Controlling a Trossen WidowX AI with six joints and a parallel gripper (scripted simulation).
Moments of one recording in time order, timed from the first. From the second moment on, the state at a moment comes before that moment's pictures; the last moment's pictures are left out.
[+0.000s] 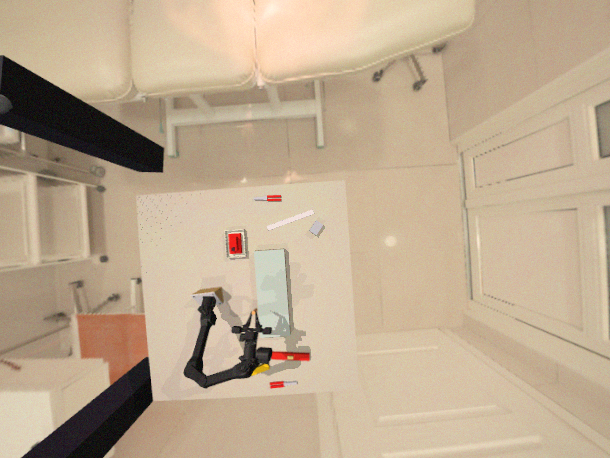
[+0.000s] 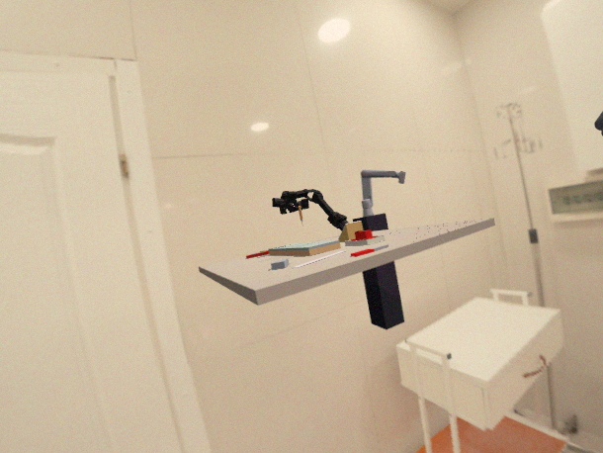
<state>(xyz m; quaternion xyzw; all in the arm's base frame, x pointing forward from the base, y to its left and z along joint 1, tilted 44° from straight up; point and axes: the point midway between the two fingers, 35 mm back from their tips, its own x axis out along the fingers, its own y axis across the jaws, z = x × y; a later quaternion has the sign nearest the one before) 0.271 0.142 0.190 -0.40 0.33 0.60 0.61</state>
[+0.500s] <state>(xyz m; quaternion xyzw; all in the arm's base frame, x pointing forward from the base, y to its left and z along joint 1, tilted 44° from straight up) 0.318 0.136 0.164 -0.37 0.28 0.66 0.59</state>
